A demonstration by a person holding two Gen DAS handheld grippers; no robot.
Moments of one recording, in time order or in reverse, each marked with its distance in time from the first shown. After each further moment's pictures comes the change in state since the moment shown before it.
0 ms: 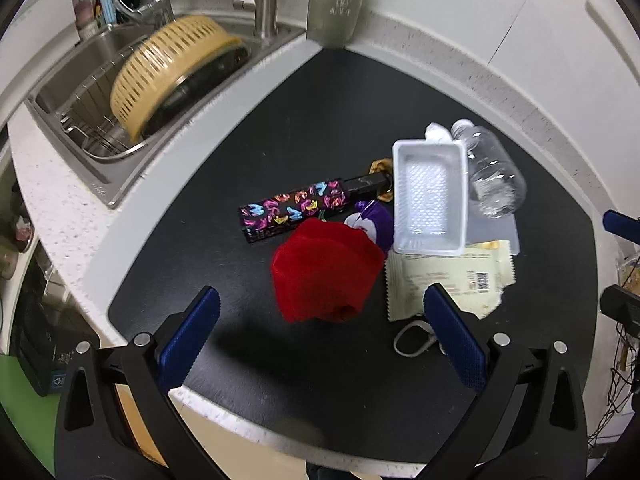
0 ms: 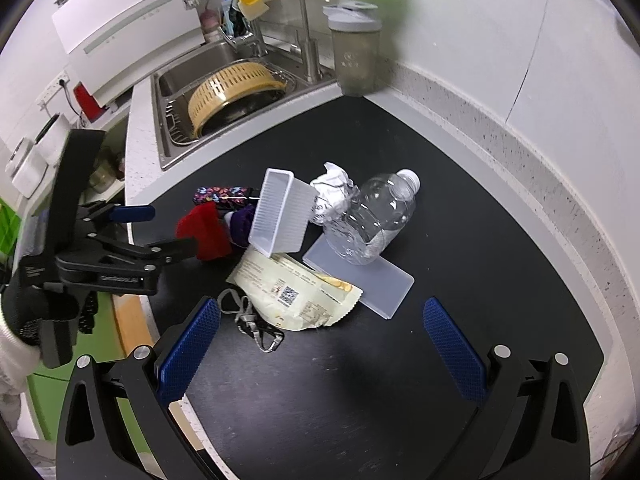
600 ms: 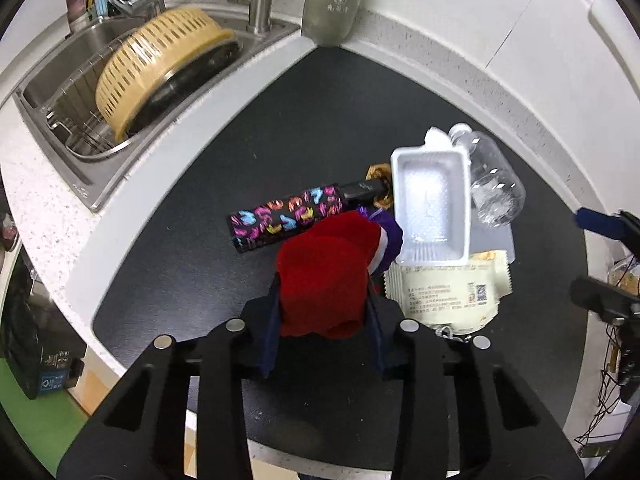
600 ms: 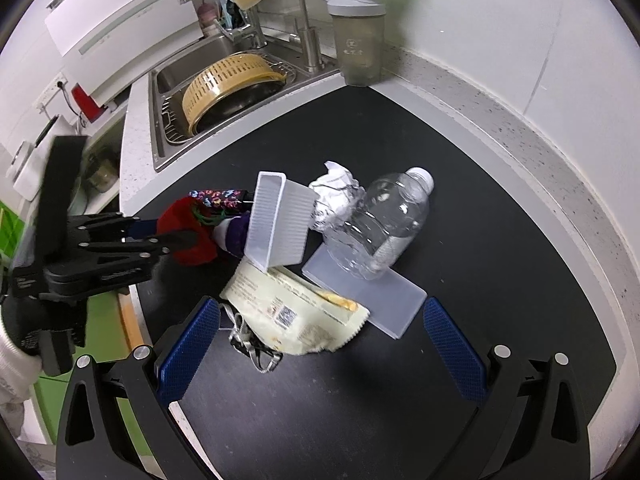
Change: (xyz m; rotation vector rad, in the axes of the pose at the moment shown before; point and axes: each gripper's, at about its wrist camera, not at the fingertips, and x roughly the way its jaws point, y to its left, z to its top) left arm 0.003 0.005 0.010 -0.012 -0.015 -0.052; right arm 0.027 -0.001 0.016 0.003 0.028 0.033
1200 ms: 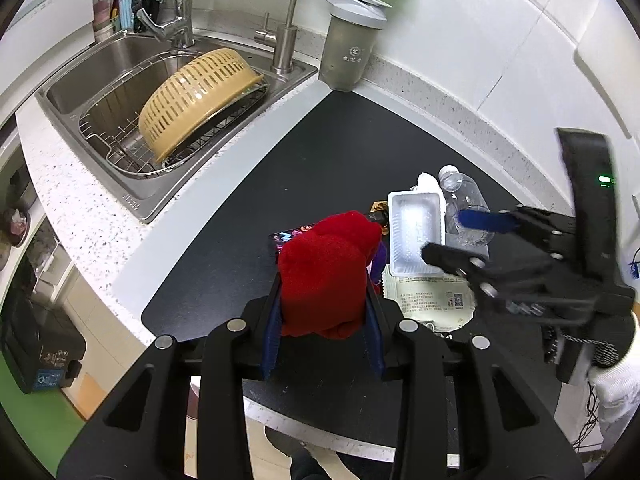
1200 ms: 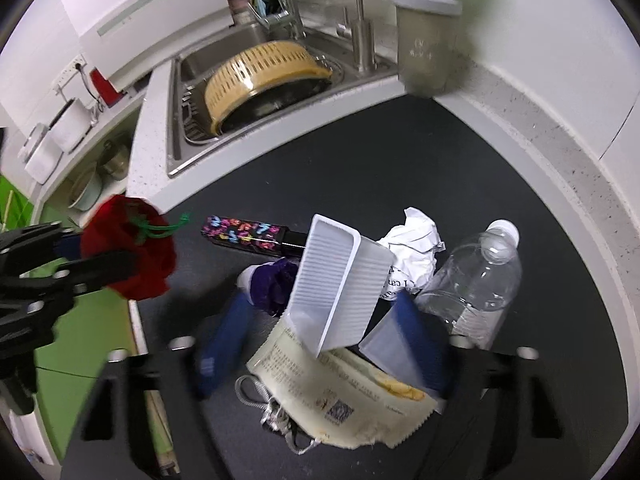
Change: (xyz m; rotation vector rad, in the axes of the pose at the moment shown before) left arm -0.055 0.018 -0.008 -0.043 -0.088 -0.008; right arm 0.063 0.037 0.043 -0.074 0.016 0.066
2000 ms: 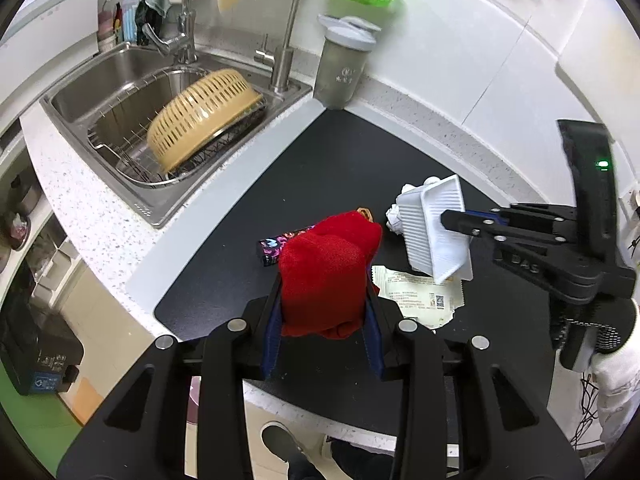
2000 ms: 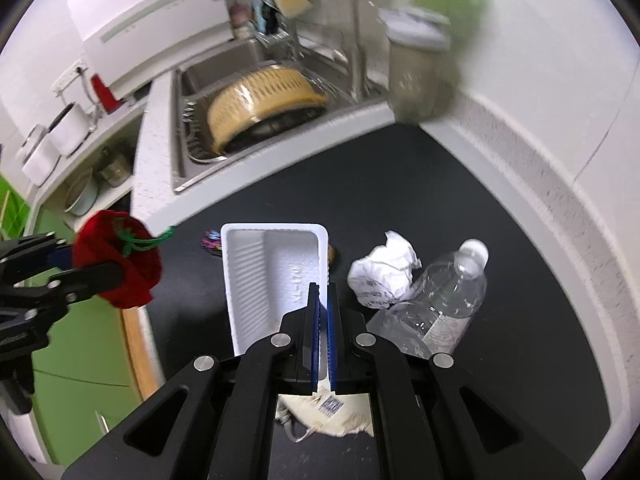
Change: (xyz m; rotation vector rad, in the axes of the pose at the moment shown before) left arm -0.038 0.001 -0.009 0.004 -0.059 -0.016; right arm -0.049 0.010 0.004 -0.034 -0.067 -0.037
